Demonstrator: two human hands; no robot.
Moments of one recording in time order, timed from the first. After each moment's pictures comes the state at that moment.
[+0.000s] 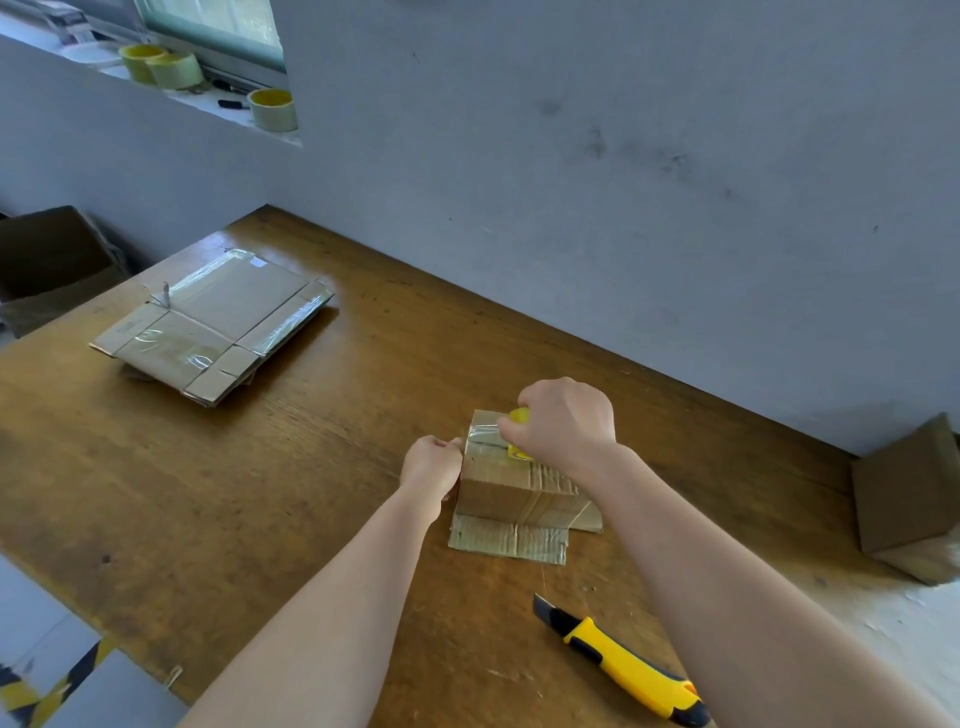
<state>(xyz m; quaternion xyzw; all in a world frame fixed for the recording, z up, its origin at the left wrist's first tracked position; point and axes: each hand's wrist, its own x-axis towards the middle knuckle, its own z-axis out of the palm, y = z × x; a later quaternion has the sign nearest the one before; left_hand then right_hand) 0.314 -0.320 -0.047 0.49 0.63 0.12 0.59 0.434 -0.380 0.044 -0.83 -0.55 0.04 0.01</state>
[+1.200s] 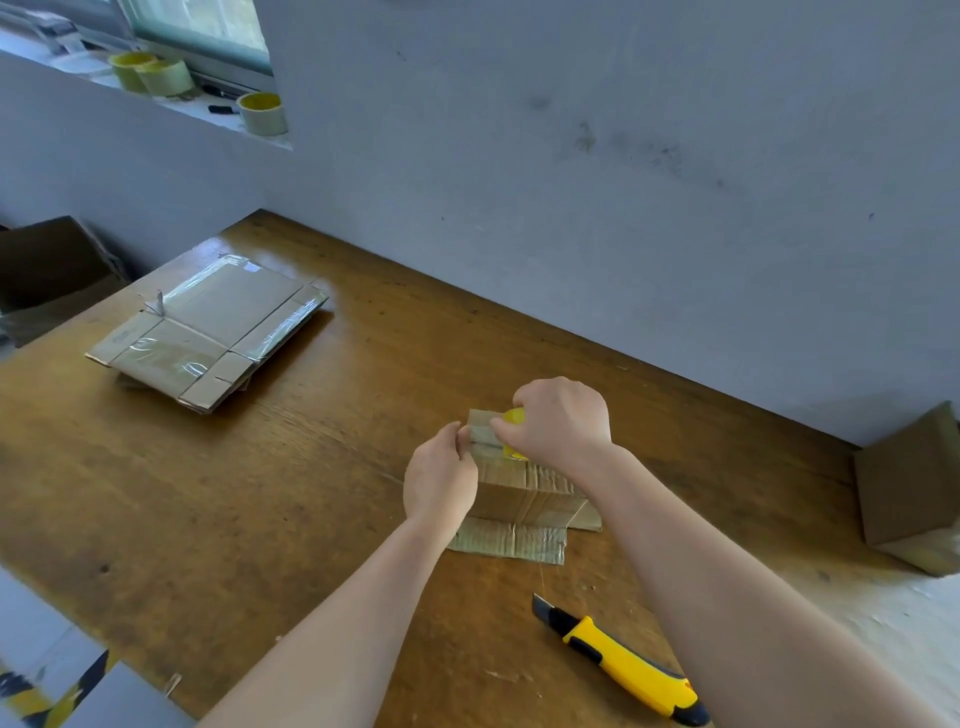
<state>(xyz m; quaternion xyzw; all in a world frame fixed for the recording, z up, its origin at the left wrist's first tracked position) 0.317 -0.347 -0.035 0.70 0.57 0.19 0.39 0.438 -0.384 0.043 -0.83 -0.55 0.04 0.03</state>
